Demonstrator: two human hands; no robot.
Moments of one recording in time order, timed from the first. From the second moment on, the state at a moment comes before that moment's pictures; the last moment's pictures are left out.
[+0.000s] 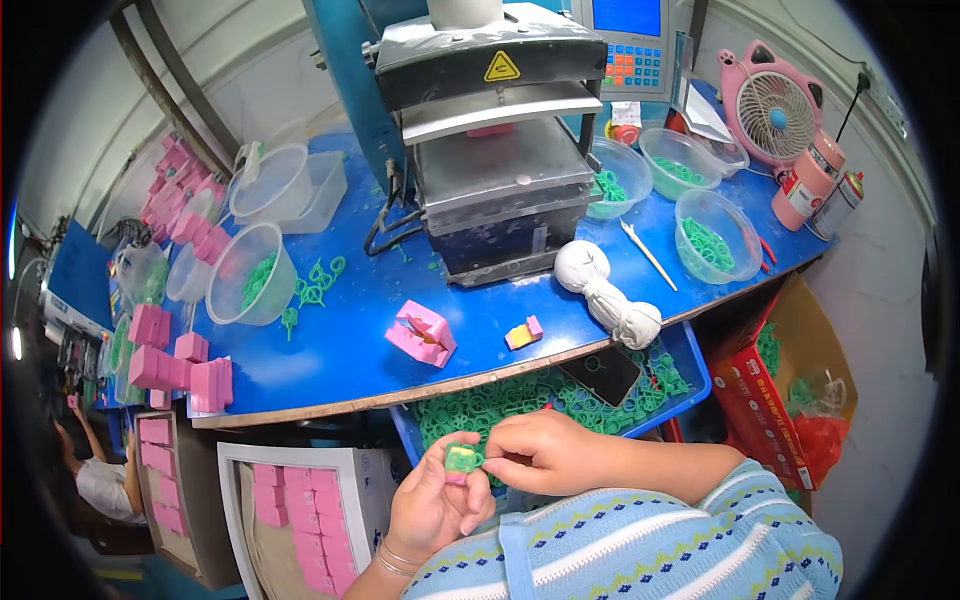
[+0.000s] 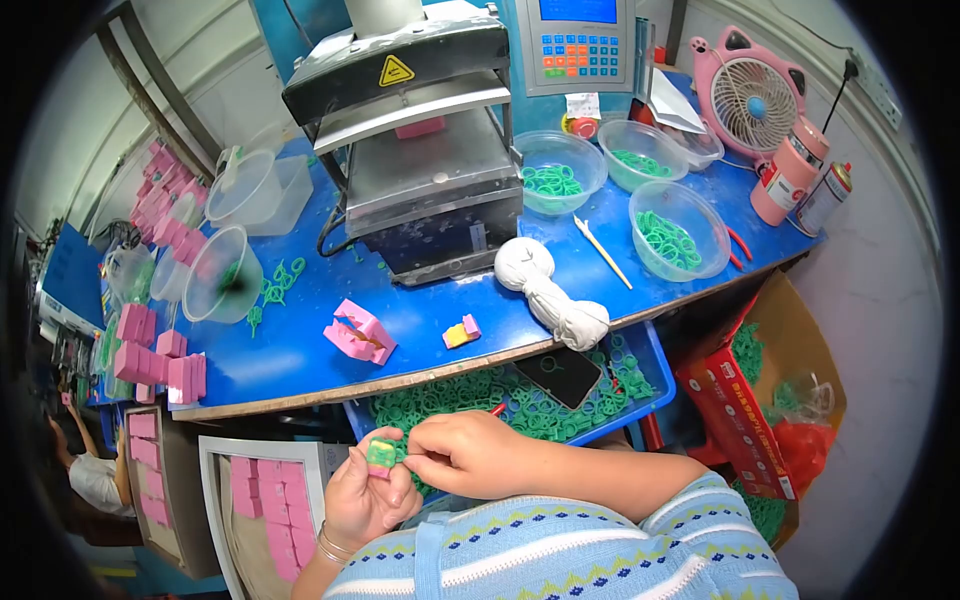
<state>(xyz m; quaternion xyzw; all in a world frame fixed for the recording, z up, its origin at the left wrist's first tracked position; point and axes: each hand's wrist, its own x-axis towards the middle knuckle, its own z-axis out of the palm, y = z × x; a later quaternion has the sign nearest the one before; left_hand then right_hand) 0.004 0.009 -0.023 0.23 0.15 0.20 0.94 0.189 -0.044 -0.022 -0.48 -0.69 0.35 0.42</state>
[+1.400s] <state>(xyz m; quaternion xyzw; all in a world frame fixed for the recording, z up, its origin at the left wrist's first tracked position) -0.008 -0.007 -0.025 0.66 0.32 0.25 0.63 0.178 -0.046 -0.018 -0.43 -0.63 0.45 0.47</state>
